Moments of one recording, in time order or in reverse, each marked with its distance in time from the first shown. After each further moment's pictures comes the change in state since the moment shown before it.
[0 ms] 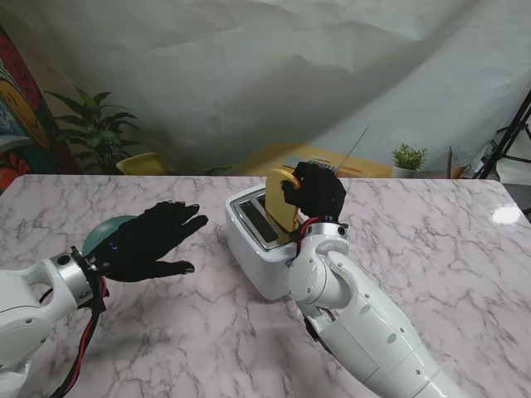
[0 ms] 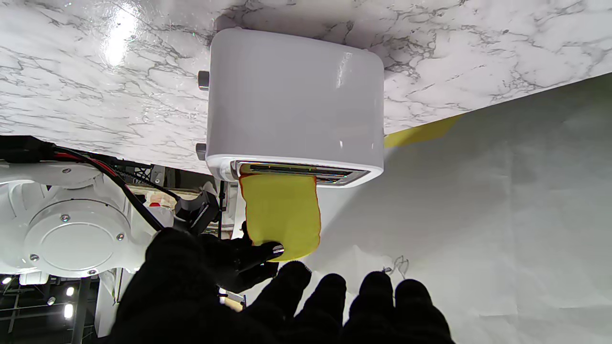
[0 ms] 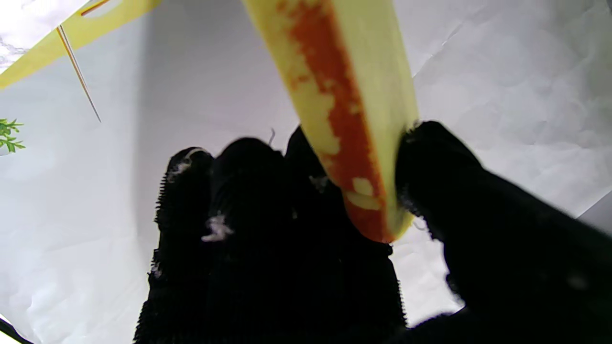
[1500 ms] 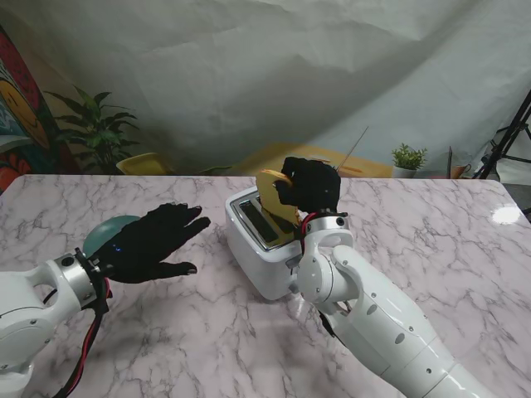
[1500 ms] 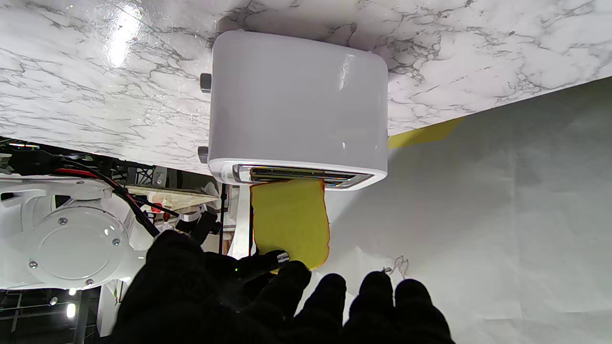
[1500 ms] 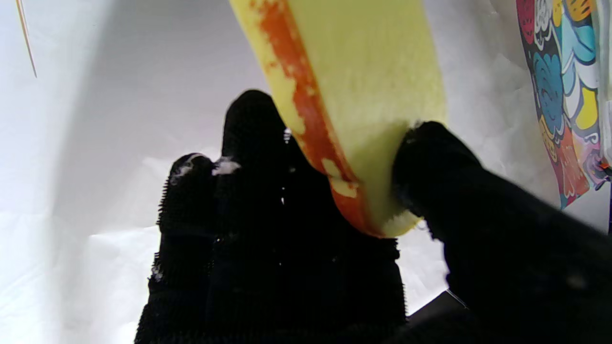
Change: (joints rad) left arm -0.003 -0.002 0.016 0.012 0.013 -0.002 0.014; right arm 0.035 0.077 -0.032 -0.040 -0.187 -0.031 0.144; left_hand 0.000 0.014 -0.001 0.000 0.000 0.000 0.001 0.000 0.000 0.000 0.000 0.000 0.000 0.000 0.000 0.000 0.001 -0.001 0.000 0.000; right_hand 0.000 0.001 -0.003 -0.001 -0.050 -0.085 0.002 -0.044 -0.015 -0.015 -0.169 -0.137 -0.017 0.005 -0.317 -0.123 -0.090 0.013 -0.018 0.025
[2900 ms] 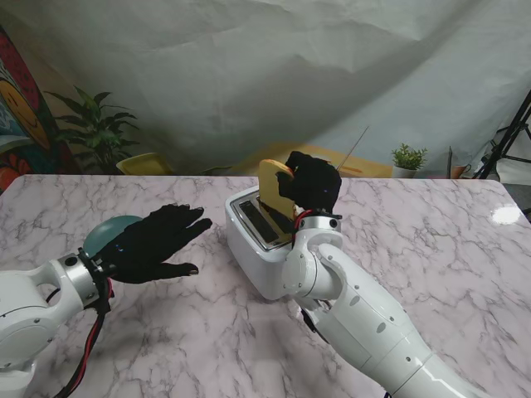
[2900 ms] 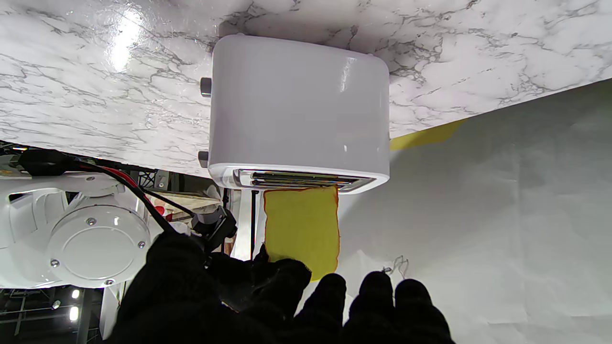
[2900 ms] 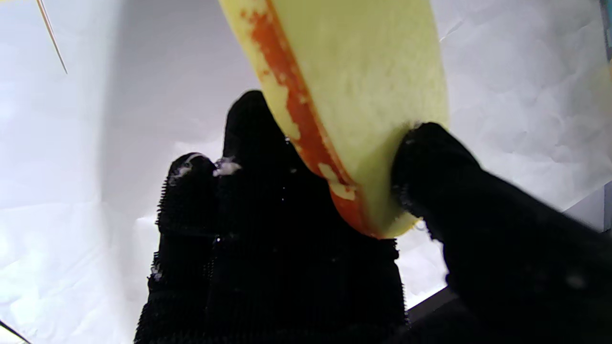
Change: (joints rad) left arm -0.012 0.000 0.013 0.014 0.010 -0.007 0.001; right arm 0.039 -0.084 -0.020 0.114 0.109 0.048 -0.198; left_hand 0.000 0.000 0.000 0.000 0.000 0.000 0.000 0.000 0.000 0.000 0.000 0.000 0.000 0.000 0.000 0.000 0.000 0.000 0.000 0.000; right_hand 0.000 0.009 0.000 0.000 -0.009 0.008 0.008 0.001 0.001 0.000 0.001 -0.010 0.000 -0.007 0.015 0.016 0.016 0.001 0.005 0.020
